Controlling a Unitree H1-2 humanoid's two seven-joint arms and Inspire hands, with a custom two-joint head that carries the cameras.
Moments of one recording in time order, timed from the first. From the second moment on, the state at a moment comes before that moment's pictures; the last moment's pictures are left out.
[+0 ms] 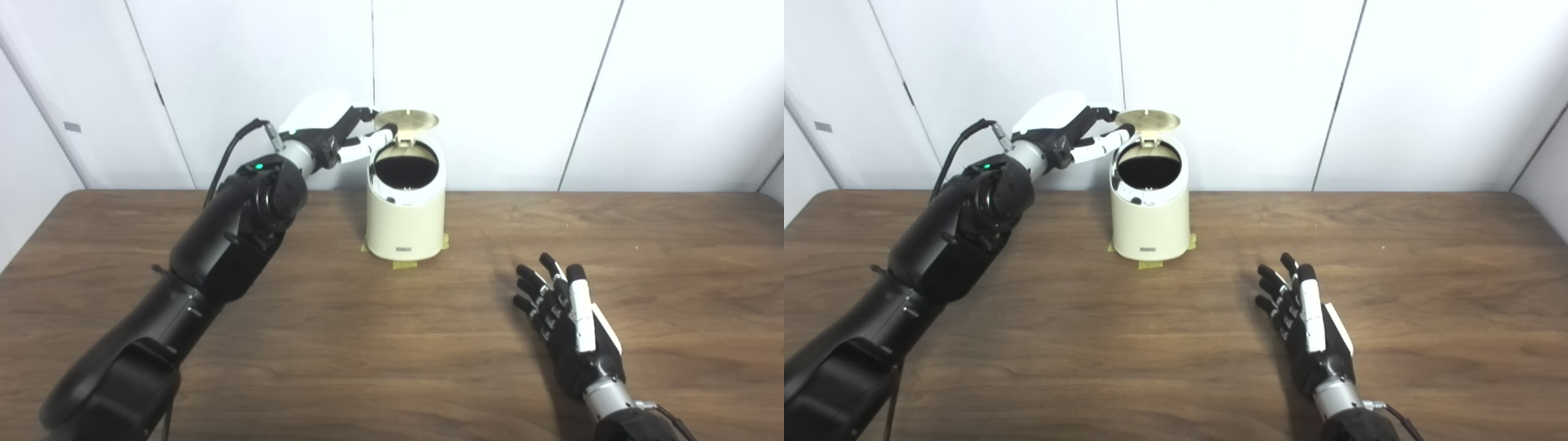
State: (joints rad) left arm -0.87 0.37 -0.48 0.17 0.69 0.37 -0.35; right arm 0.01 -0.01 -0.06 -0.24 0.21 0.34 0.07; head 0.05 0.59
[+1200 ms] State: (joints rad) left arm -0.80 0.41 -0.53 0.06 0.95 0.19 -0.48; right arm -0.01 -0.04 -0.04 -0.20 0.14 0.31 0.07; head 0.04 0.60
